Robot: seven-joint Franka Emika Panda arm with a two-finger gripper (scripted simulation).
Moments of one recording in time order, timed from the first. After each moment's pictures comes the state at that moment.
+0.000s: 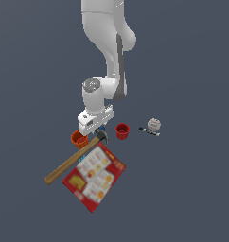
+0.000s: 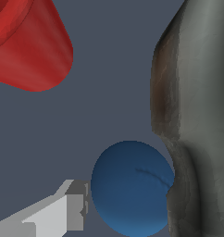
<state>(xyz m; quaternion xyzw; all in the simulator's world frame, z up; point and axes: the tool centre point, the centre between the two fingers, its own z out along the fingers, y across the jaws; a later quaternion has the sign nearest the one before) -0.090 -0.089 0.044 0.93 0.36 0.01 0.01</state>
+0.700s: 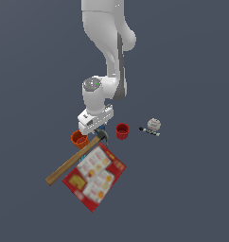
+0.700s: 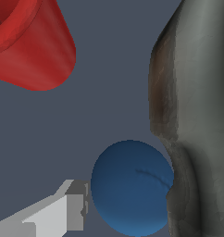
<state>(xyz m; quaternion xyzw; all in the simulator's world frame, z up) -0.091 -0.088 0.046 0.93 0.36 0.01 0.01</state>
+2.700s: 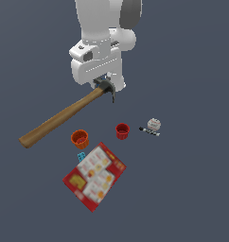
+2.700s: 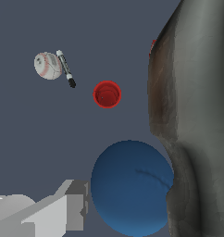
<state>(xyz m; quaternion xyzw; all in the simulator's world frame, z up) -0.131 -0.056 0.314 0.93 0.36 0.00 0.00</state>
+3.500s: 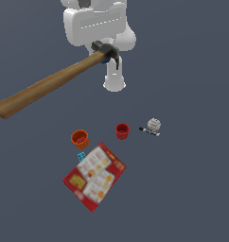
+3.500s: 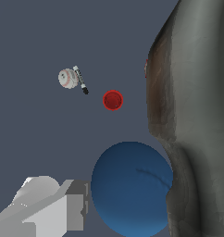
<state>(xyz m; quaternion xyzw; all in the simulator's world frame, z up) -0.142 -0.045 0.429 0.93 0.36 0.00 0.00</state>
